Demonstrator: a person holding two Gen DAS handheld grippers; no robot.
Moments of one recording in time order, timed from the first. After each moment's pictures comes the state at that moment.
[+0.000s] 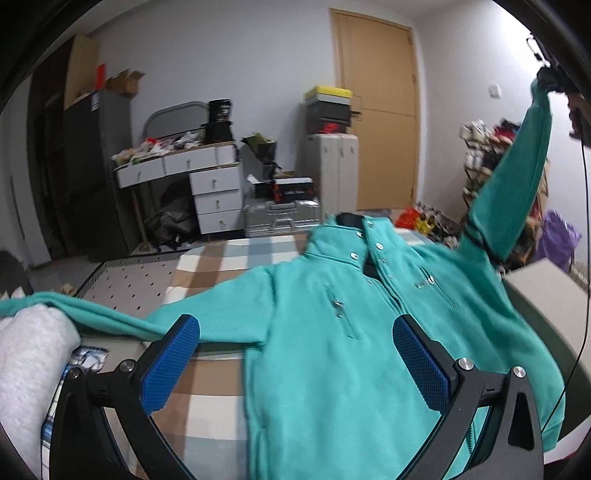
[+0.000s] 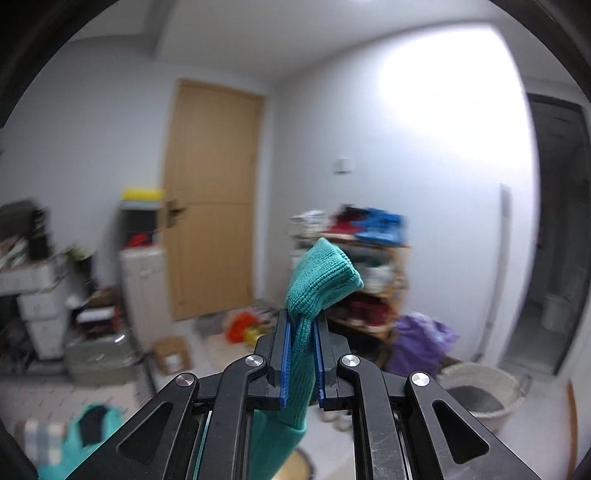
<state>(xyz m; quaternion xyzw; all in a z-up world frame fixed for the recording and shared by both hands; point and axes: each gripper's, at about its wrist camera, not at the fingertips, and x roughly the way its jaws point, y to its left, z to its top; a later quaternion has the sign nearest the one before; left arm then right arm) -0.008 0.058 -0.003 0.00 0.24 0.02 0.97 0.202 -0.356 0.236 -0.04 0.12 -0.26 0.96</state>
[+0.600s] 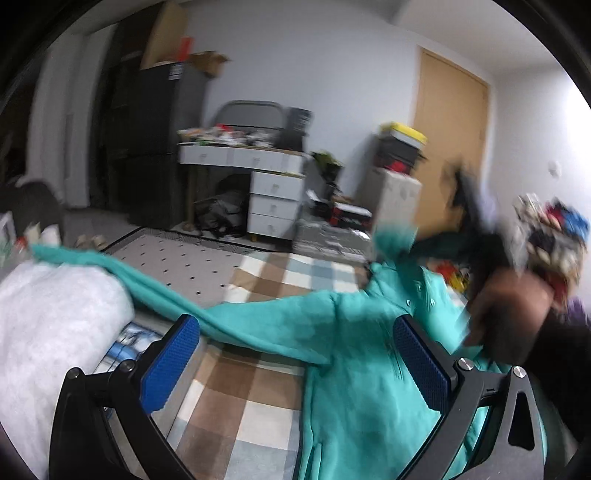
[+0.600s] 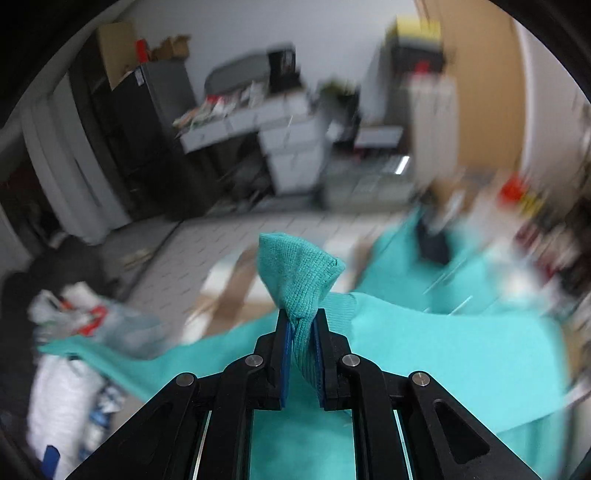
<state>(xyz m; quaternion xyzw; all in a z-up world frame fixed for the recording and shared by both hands) -0.017 0.129 0.003 -0.13 0.19 0.12 0.97 0.281 -0.020 -0.053 0.09 0.42 0.23 0.87</state>
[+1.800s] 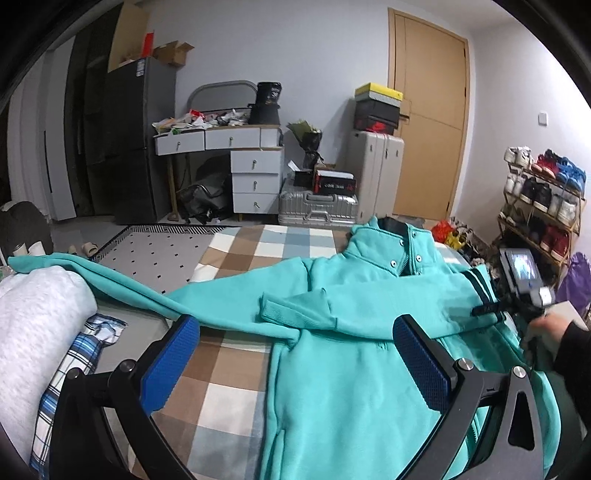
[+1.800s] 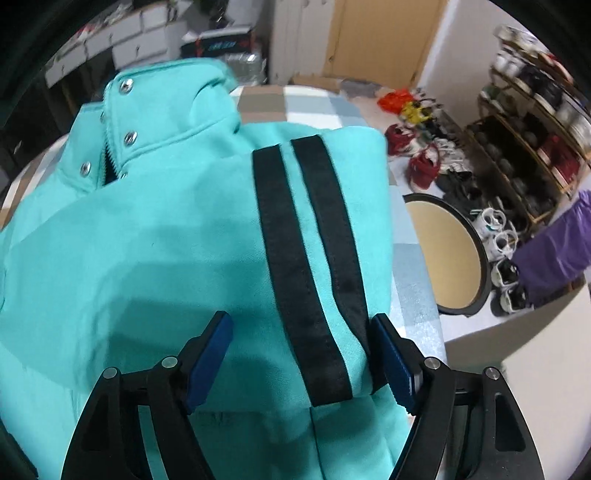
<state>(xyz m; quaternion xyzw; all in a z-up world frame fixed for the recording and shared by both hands) 0.011 0.080 -0.014 -0.06 0.26 0.08 0.96 0.333 -0.260 -0.172 -0.06 0.53 -0.02 0.84</state>
